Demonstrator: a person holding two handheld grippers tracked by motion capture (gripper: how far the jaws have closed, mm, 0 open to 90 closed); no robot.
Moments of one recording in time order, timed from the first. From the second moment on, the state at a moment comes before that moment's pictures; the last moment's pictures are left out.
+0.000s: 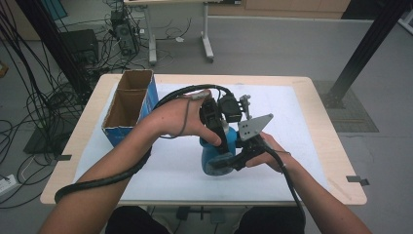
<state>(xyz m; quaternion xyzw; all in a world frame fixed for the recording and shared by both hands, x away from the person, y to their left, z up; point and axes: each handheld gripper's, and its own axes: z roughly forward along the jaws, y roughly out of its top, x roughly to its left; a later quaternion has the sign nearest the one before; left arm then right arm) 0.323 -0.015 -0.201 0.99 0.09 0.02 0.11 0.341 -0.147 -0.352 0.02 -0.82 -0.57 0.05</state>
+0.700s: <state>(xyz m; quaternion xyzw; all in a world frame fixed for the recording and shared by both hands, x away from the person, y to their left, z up) 0.322 -0.013 -0.201 0.99 0.09 0.02 0.10 0.342 -0.143 -0.353 0.02 -0.82 -0.58 0.05</state>
